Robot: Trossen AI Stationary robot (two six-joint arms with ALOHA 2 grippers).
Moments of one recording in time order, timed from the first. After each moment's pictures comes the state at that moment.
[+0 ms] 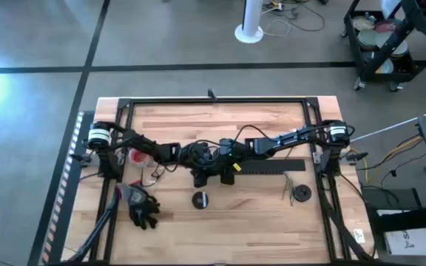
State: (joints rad) left arm 0.06 1.80 0.77 0.43 0.10 0.03; right arm -0.05 1.95 1.07 0.04 -0.11 -0.02
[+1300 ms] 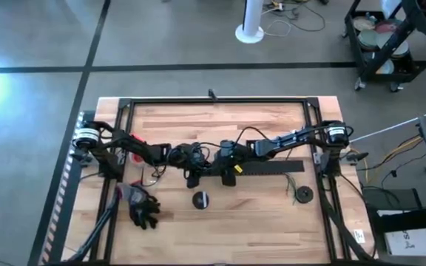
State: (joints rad) left arm 0.05 1.72 0.63 0.48 0.07 0.01; right arm -0.05 1.95 1.03 0.10 -0.10 -0.03
